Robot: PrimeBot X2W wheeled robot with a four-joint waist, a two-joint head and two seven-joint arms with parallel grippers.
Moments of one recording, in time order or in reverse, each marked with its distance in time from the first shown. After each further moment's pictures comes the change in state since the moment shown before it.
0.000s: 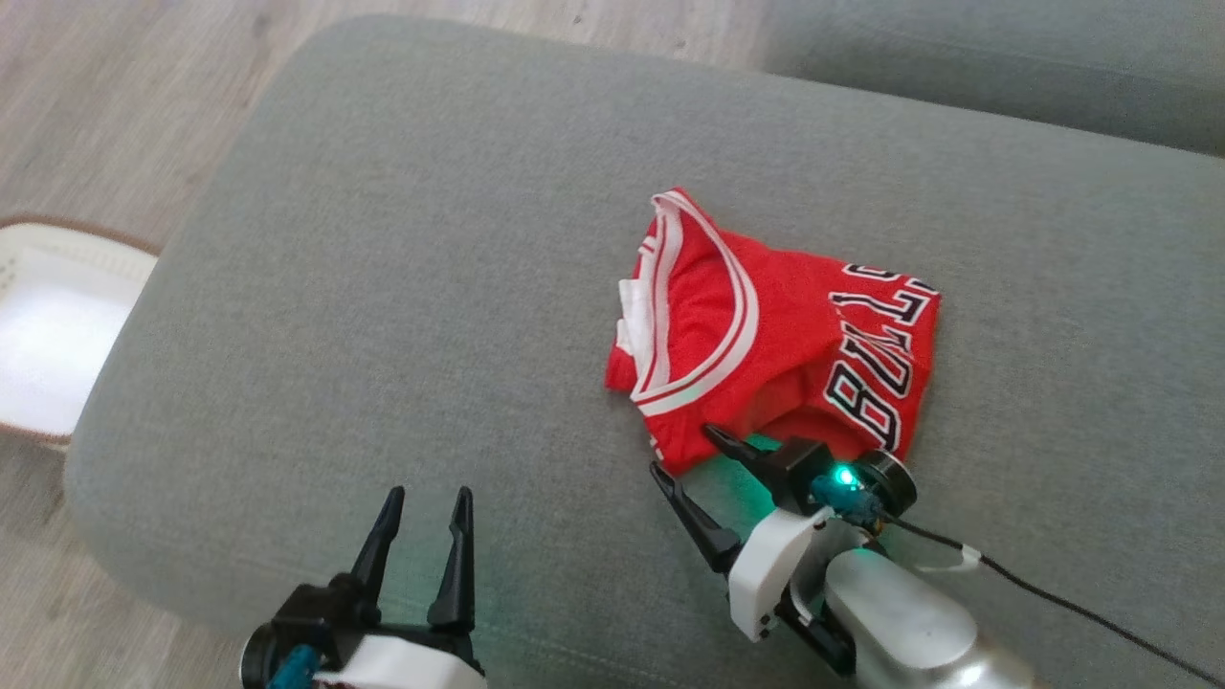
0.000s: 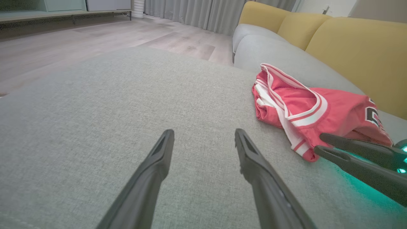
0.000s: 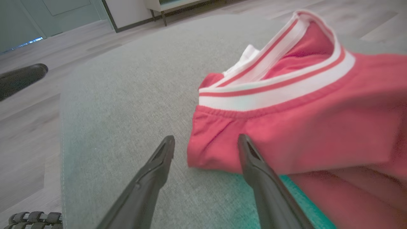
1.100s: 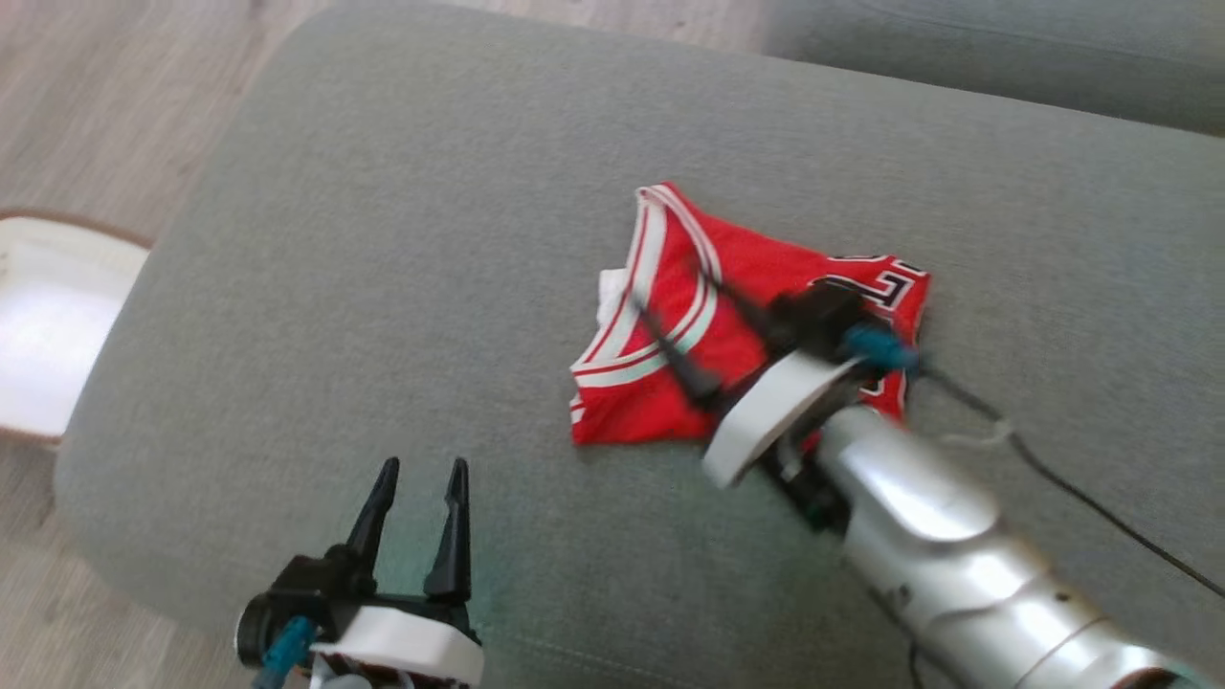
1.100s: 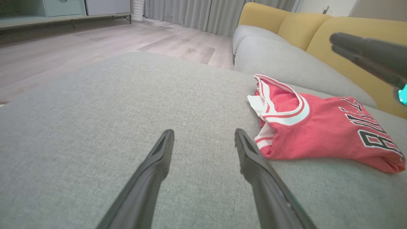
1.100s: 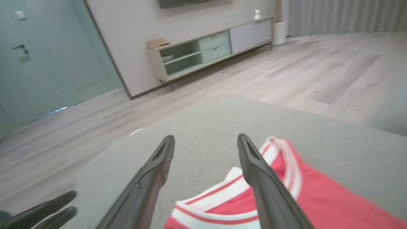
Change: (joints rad) left arm -0.053 0.000 0.003 0.018 -0.004 -0.009 0.000; right arm -0.195 -0.015 0.008 -0.119 0.226 0.000 0.007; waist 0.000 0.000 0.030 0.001
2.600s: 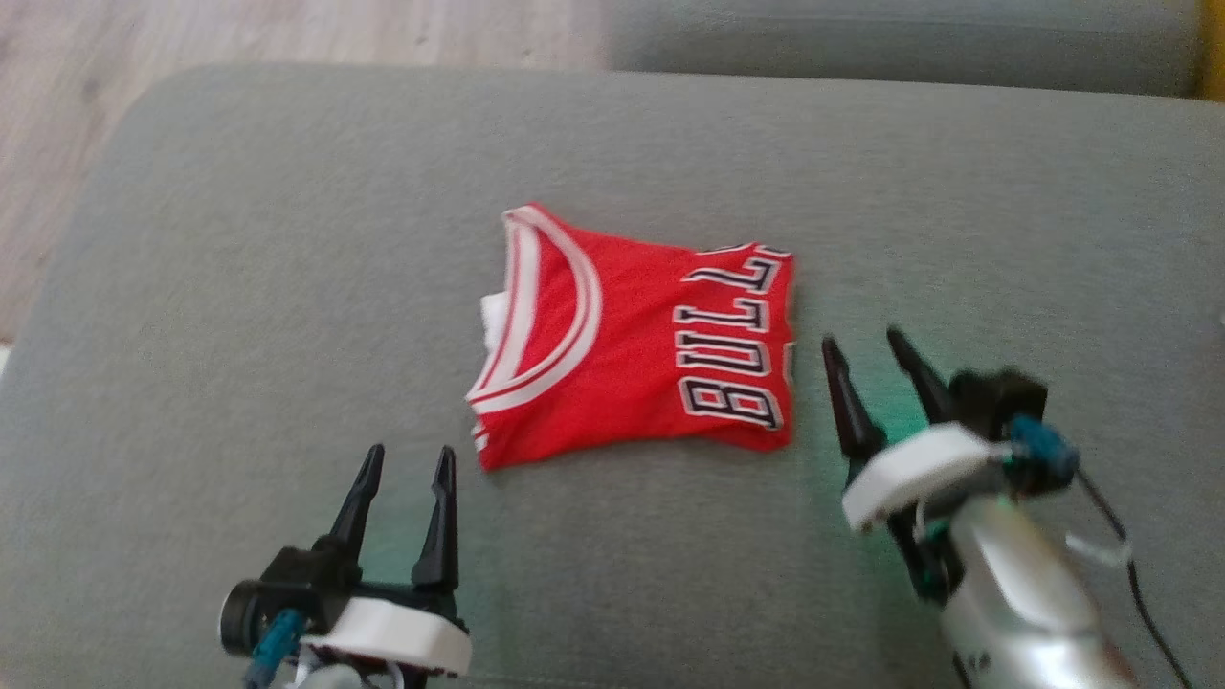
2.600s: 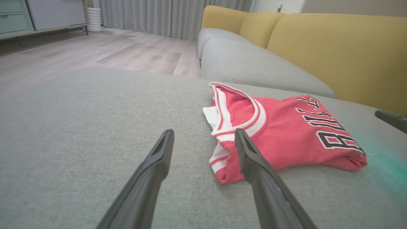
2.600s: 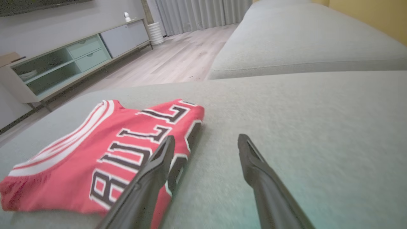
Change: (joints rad) left arm 0.004 -0.001 0.057 -0.019 0.068 -0.003 0.000; right arm 0.297 0.019 -0.565 -0.011 -0.308 0.000 -0.003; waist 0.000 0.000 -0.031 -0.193
